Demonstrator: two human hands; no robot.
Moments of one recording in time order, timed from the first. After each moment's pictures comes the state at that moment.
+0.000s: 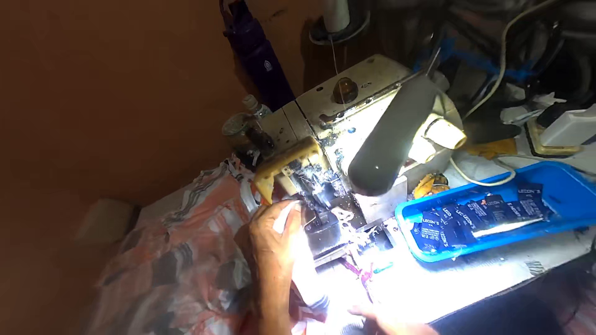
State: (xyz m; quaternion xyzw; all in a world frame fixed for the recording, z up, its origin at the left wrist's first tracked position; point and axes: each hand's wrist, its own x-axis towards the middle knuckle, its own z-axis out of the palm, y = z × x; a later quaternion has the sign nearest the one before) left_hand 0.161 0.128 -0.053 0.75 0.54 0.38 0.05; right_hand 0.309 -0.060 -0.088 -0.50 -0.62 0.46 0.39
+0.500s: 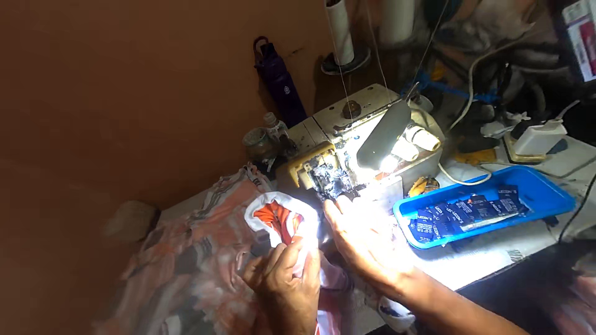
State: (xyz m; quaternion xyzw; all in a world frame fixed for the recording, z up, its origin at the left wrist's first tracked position) left_hand 0.144 0.059 -0.049 0.75 0.47 0.46 -0.07; right_hand 0.281 0.054 -0.042 -0.66 -0.68 -0.04 0.32
